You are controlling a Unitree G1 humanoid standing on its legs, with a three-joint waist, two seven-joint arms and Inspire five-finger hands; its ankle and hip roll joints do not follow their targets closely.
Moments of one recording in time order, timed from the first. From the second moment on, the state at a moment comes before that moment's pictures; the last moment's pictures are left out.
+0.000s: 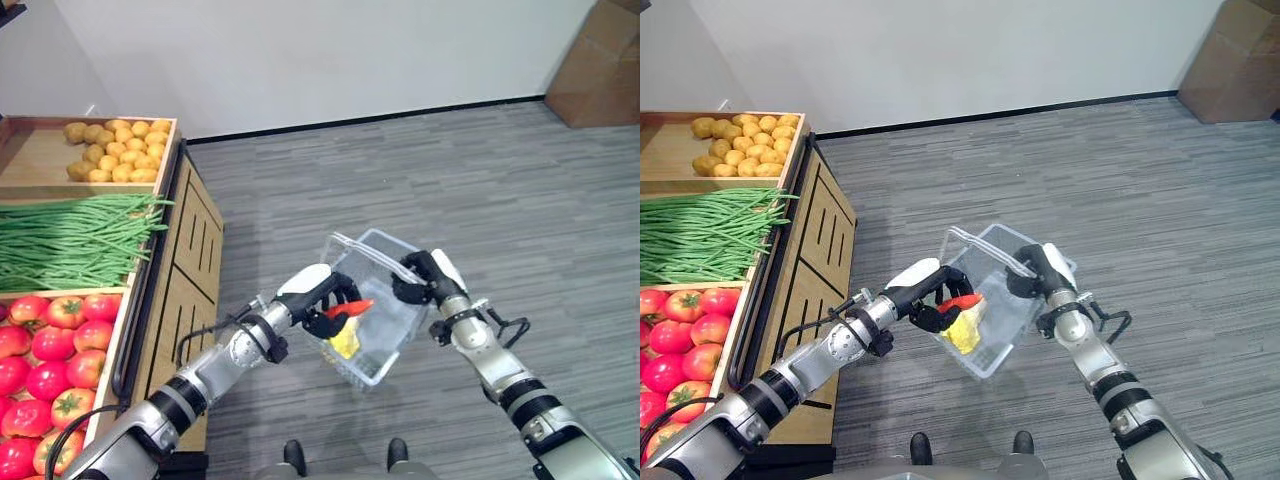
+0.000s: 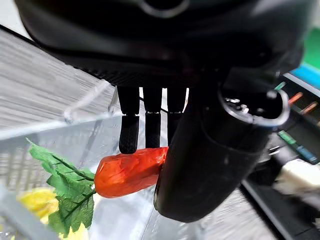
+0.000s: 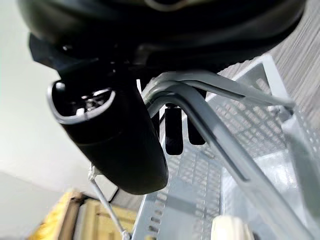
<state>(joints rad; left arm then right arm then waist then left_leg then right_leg) -0.38 0.51 -0.69 0.38 0.27 -0.26 0.05 -0.33 -0.48 0.44 0.47 0.01 -0.08 -0.19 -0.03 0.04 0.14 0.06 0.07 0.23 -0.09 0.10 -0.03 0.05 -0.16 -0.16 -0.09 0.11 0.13</state>
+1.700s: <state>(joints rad) 0.14 0.54 -0.36 0.28 0.17 -0.23 0.10 -0.09 -0.45 0.25 0.63 -0.01 -0.08 -0.24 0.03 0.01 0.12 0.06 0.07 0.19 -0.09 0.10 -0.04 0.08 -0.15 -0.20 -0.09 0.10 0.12</state>
